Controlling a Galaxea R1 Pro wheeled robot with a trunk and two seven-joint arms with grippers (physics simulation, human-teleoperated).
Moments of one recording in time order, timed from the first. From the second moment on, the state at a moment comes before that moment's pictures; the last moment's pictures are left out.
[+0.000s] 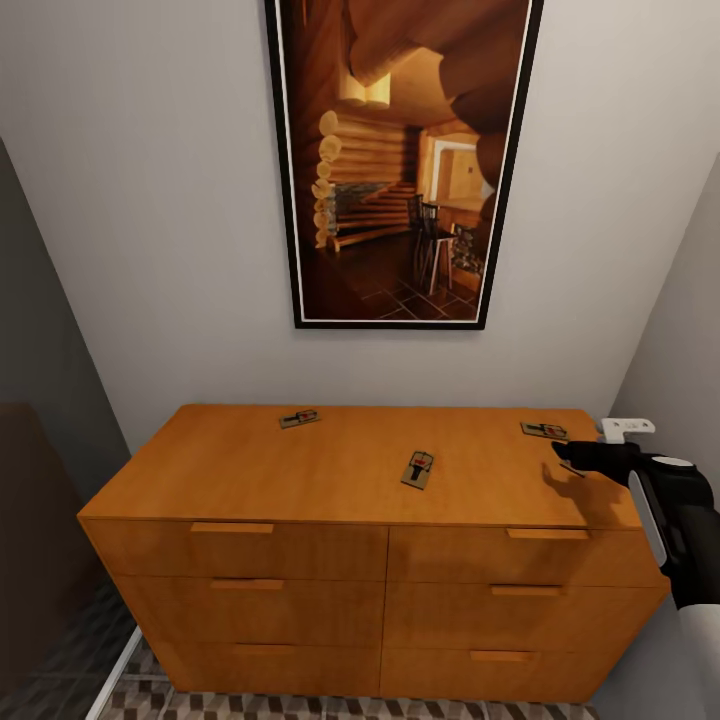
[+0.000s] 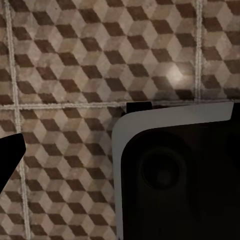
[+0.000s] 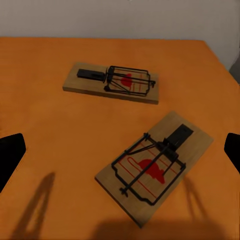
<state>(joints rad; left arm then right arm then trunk) -0.02 0.07 -0.04 -0.09 0.00 -0.30 -0.01 -0.65 -0.33 -0.21 -1.23 0.03 0.69 0.23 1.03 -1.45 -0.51</state>
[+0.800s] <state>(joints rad) -0.02 0.07 -0.04 -0.09 0.00 -0.30 -0.01 -0.65 -0.33 -0.28 -1.23 0.03 0.69 0.31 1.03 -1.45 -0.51</state>
